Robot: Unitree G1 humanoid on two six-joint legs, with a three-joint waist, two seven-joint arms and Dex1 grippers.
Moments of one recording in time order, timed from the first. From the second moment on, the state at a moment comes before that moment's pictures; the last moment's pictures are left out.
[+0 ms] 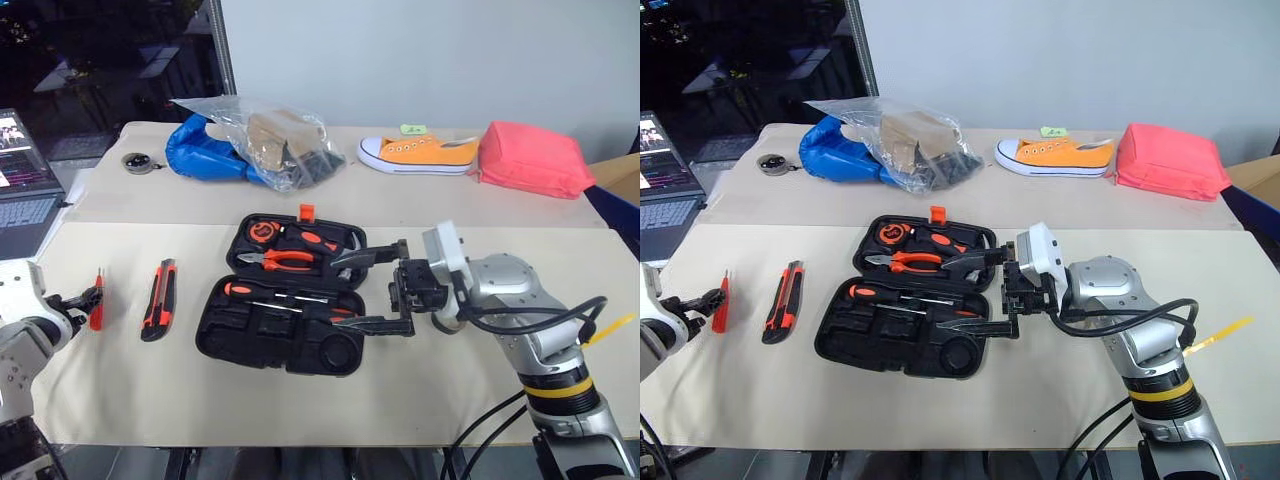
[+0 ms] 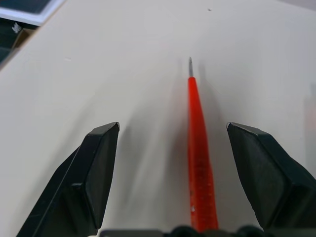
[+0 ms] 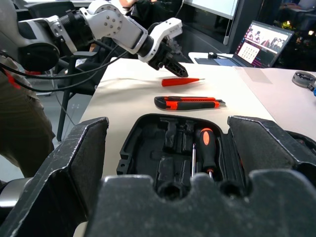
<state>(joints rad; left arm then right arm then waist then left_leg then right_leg) -0.11 0.66 0.66 -0.05 -0.52 0.91 -0.19 -0.46 -0.57 0.11 -0.33 0.56 0.35 1.18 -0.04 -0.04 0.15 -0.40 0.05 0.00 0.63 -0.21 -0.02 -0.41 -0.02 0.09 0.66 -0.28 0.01</state>
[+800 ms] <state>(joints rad) -0.06 0.55 0.63 -0.18 -0.53 0.85 -0.21 -0.46 -0.58 0.12 -0.33 0.54 0.35 1.18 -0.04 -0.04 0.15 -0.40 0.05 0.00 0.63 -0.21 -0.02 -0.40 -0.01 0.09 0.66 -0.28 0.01</state>
